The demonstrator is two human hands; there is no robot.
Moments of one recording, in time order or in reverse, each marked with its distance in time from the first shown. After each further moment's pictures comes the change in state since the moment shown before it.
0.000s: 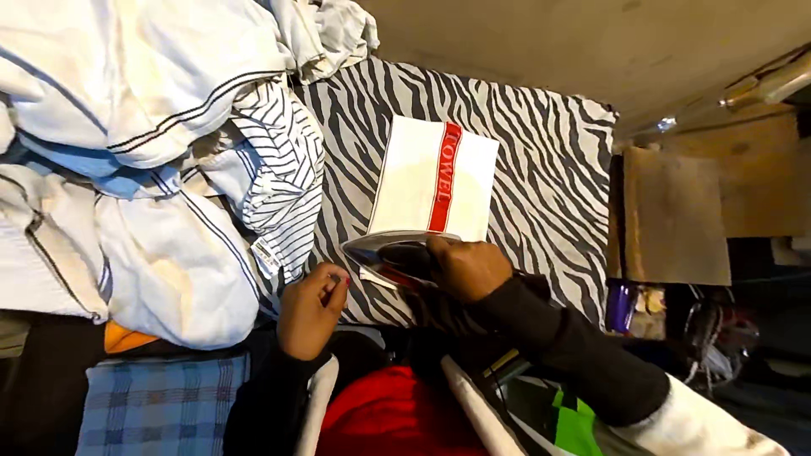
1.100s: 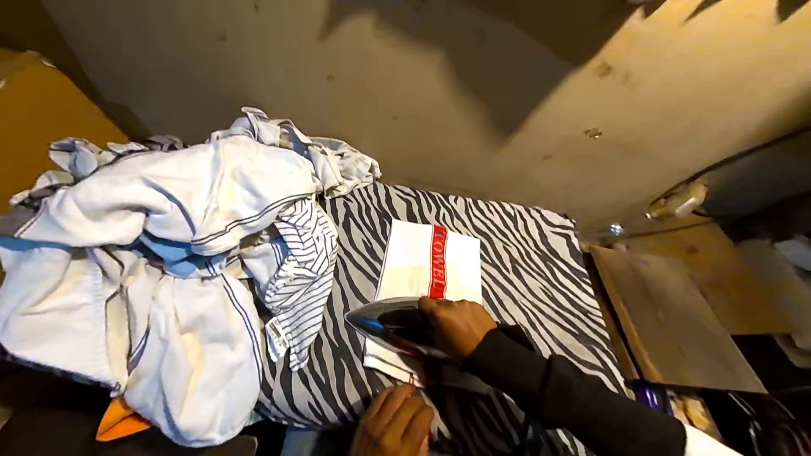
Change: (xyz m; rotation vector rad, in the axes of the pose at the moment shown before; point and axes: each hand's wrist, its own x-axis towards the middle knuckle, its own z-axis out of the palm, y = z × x) left_hand -0.035 0.002 0.091 0.266 0.146 0.748; right_hand 0.038 0.003 -0.032 -0.098 -0.238 0.024
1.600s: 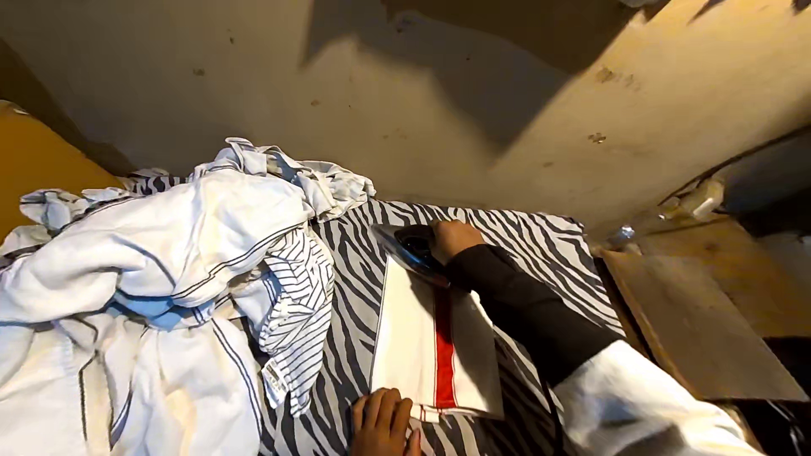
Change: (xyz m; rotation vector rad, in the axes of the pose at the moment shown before) left_hand -0.005 -0.039 0.017 0.230 -0.181 -0.188; right_hand 0.126 0.053 -0.076 0.183 0.211 0.358
